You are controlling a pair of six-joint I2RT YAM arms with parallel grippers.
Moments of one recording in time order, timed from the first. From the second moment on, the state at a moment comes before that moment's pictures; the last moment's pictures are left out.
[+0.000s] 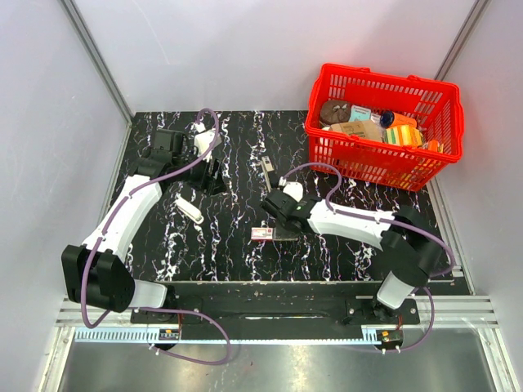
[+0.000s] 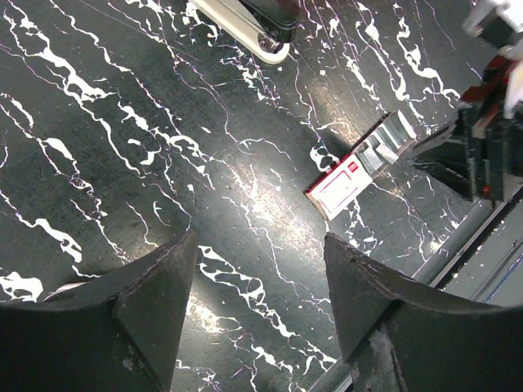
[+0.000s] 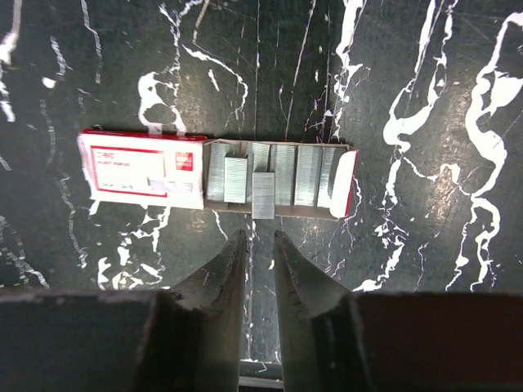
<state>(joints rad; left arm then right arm) -0.21 1.35 1.20 -0.69 0.55 0.19 0.95 1.70 1.11 -0.61 0.31 0.88</state>
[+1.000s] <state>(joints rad) -0.21 1.35 1.20 -0.71 0.55 0.21 0.93 1.73 1.06 -0.59 0.19 0.84</state>
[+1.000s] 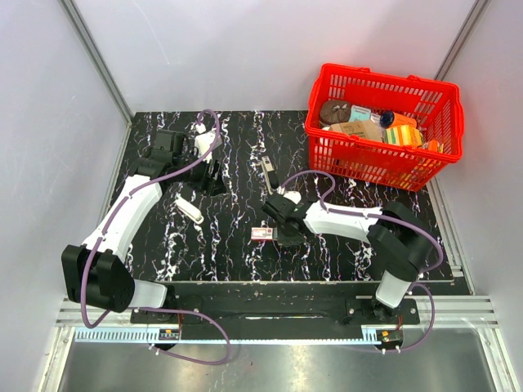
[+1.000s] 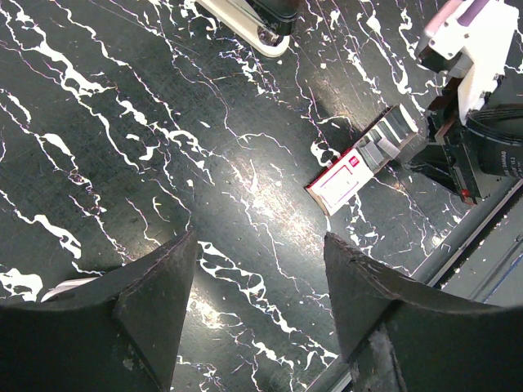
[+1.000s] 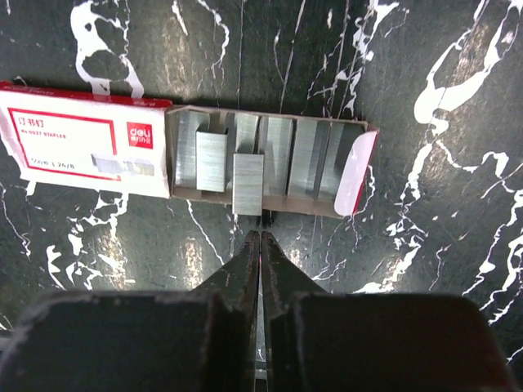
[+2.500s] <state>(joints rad) -0.22 1.33 1.18 -0.71 0.55 0.21 0.89 1.71 1.06 -0.54 0.14 0.81</state>
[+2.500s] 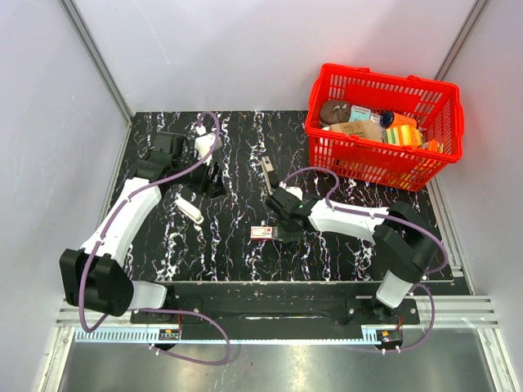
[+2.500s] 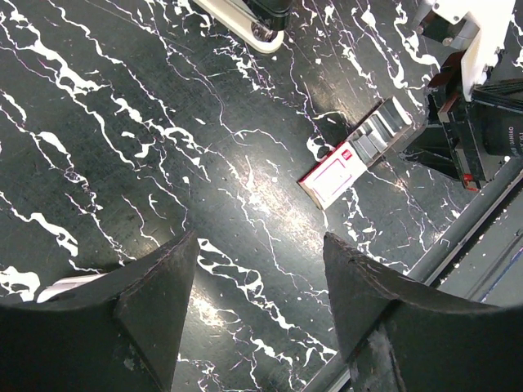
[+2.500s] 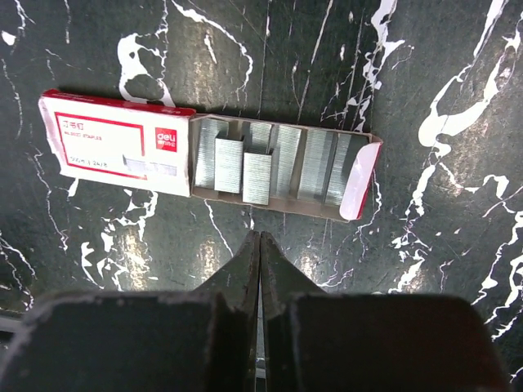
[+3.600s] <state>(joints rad) -0.60 1.60 1.01 -0.53 0.20 0.50 0.47 1.54 0.69 -0.16 -0.26 0.89</state>
